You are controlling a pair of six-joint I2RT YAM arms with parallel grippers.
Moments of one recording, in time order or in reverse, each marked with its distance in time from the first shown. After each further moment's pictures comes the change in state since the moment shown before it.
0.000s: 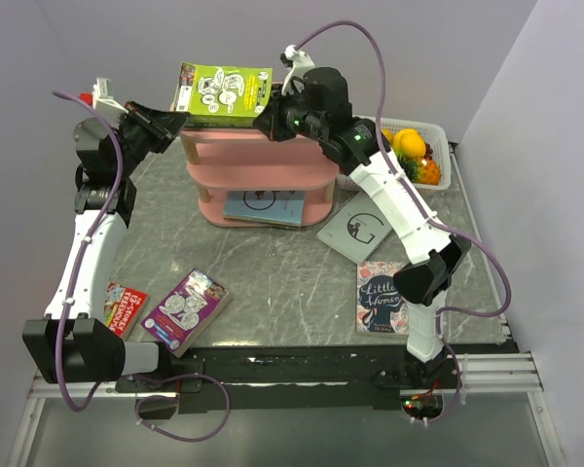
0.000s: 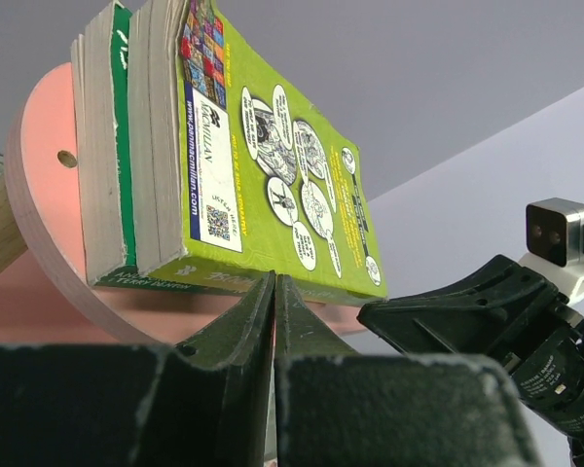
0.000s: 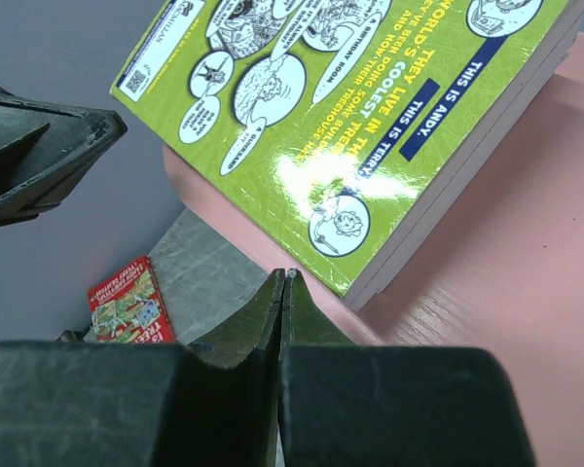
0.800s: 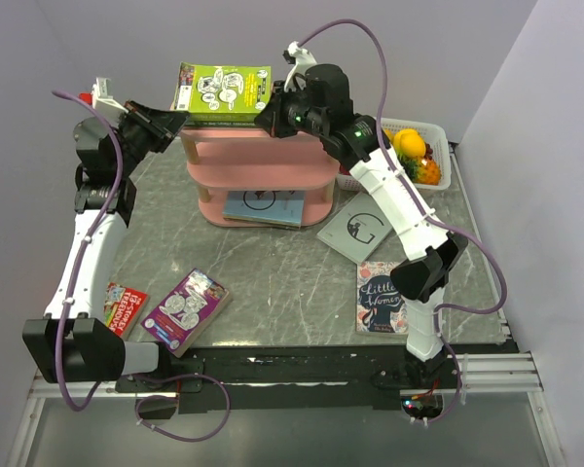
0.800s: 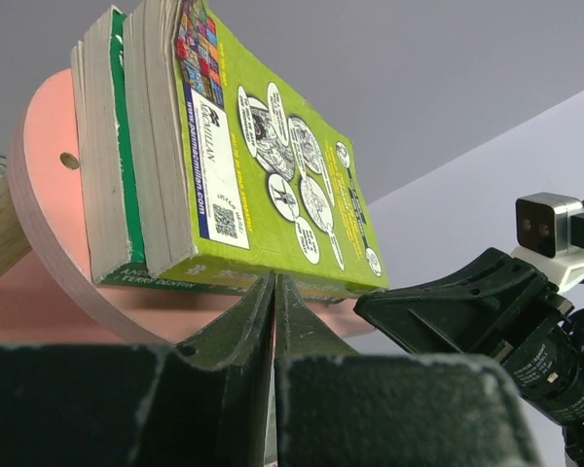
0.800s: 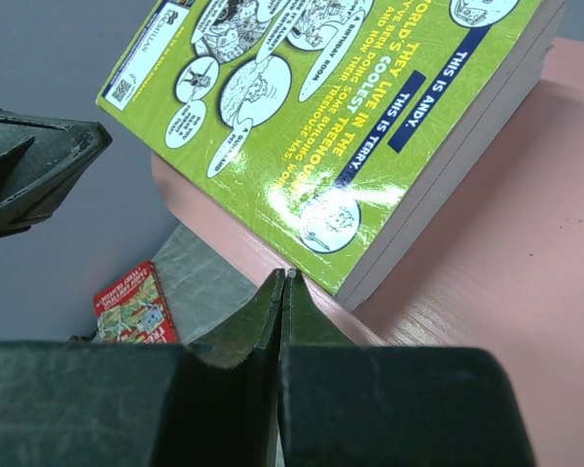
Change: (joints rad) left arm 0.000 0.000 0.002 0.000 -0.008 0.001; right arm -0.022 0.034 0.044 -0.014 -0.018 0.023
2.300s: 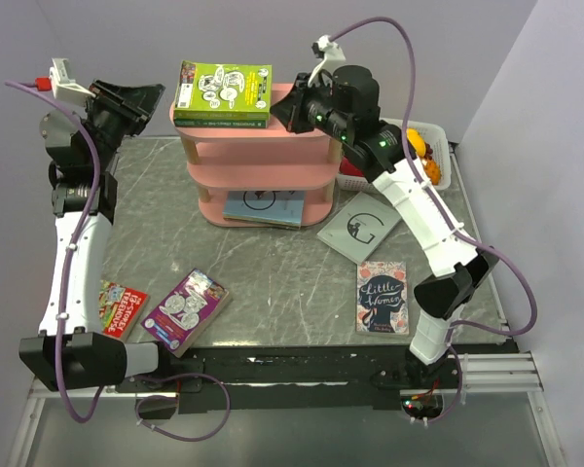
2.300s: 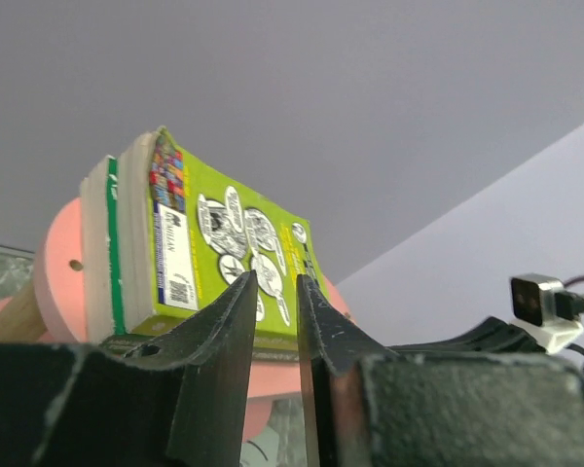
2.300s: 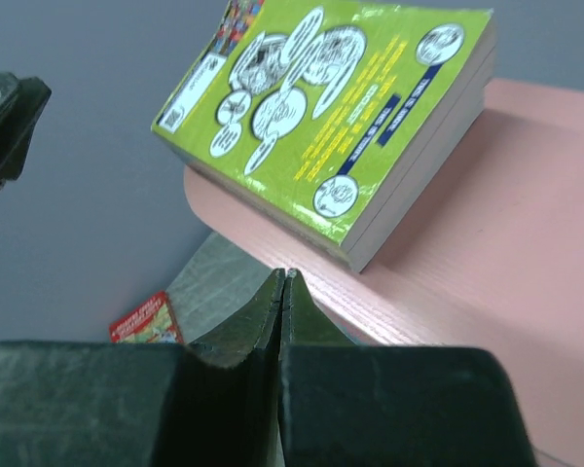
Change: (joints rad) left arm 0.068 -0.027 0.127 -0.016 -0.033 -0.001; right arm -0.020 -0.187 -0.219 0.138 0.025 0.033
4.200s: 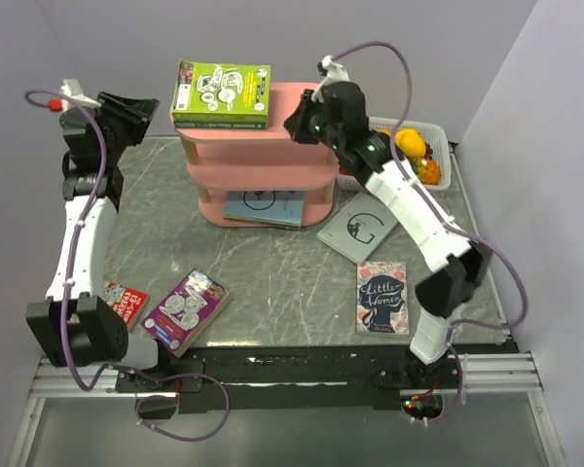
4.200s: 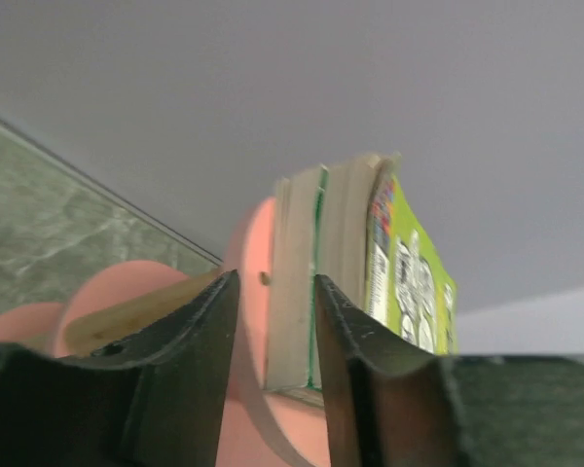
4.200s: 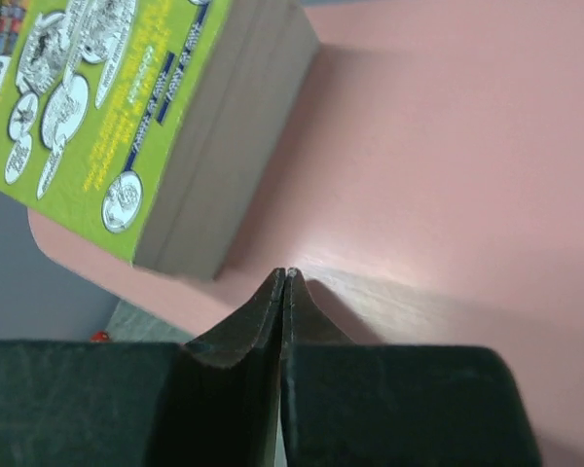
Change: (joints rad) left arm 0.038 0.139 -0.020 -0.078 -0.141 -0.053; right arm -0.029 0.028 -0.117 0.030 0.179 0.068
